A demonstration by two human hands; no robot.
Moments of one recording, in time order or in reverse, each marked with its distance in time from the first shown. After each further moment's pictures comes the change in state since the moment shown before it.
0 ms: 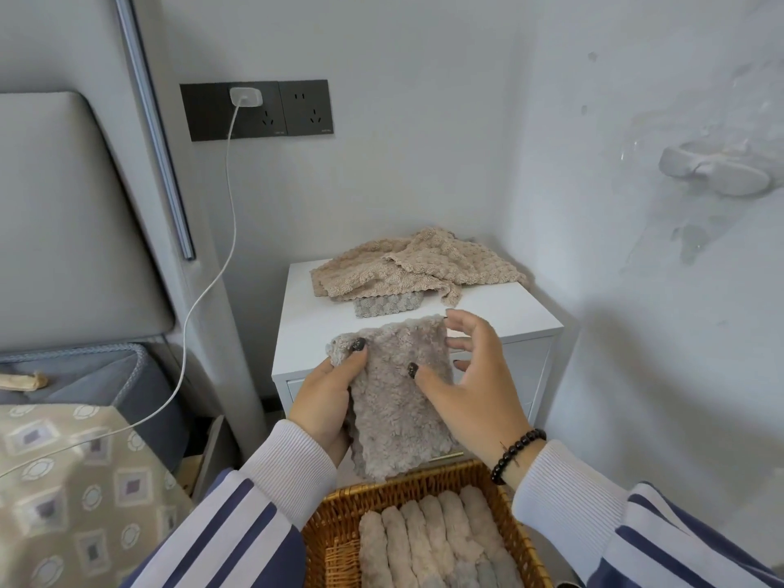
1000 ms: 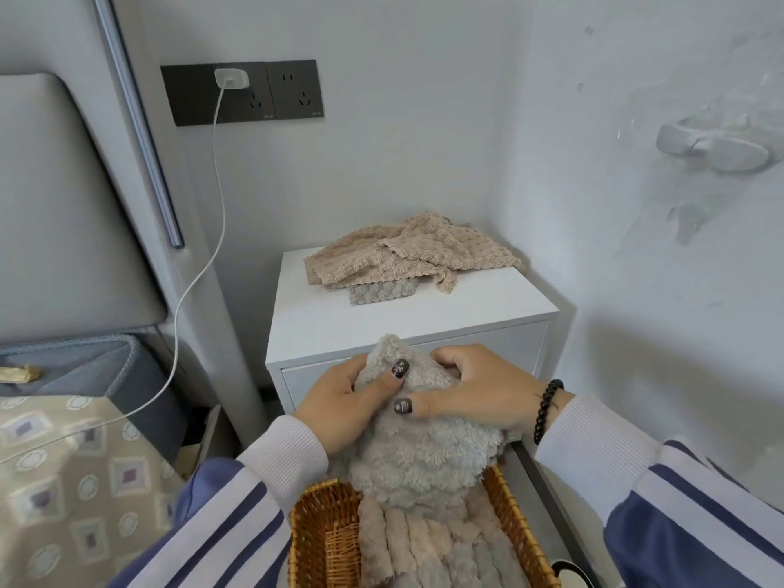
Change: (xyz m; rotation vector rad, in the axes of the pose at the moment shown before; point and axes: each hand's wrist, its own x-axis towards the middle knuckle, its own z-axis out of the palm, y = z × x) left_hand 0.003 -0.013 -0.009 0.671 -0.260 0.204; right_hand 0.014 0.003 -0.031 -0.058 -0.632 0.180
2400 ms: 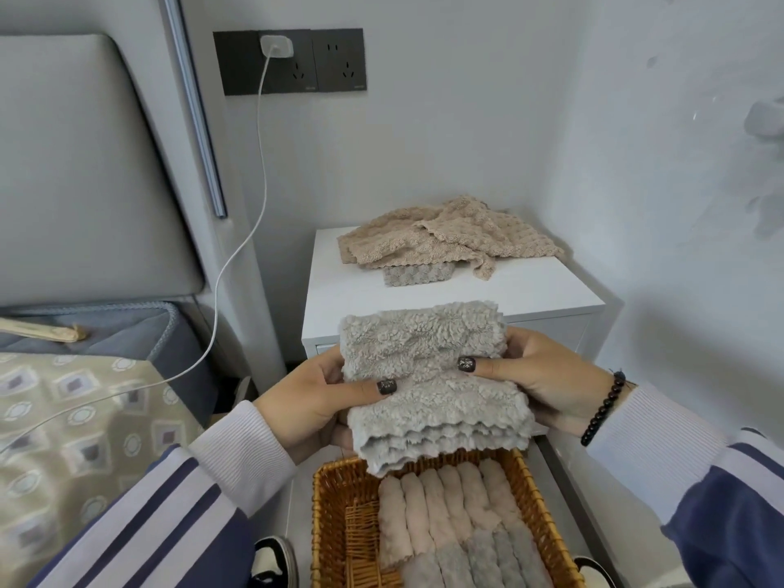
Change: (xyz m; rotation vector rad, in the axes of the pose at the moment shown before) left_hand -0.027 -0.018 -0.052 -0.438 -0.097 -0.155; right_hand 0.006 0.013 0.007 0.734 -0.034 0.096
